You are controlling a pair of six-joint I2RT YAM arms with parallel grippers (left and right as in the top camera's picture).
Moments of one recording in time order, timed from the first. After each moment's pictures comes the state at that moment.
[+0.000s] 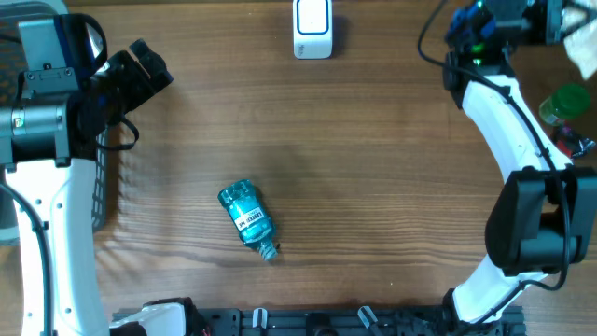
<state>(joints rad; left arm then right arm) 0.08 1.42 1.70 -1.13 0.04 -0.51 0.03 1.89 1.40 0.66 1.51 -1.18</state>
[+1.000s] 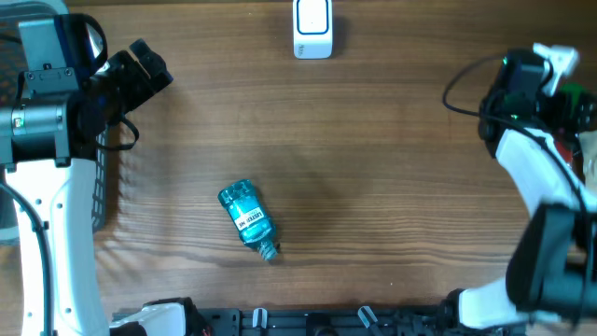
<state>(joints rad) 0.08 1.42 1.70 -1.13 0.04 -0.51 -0.13 1.66 1.05 0.08 1.07 -0.28</state>
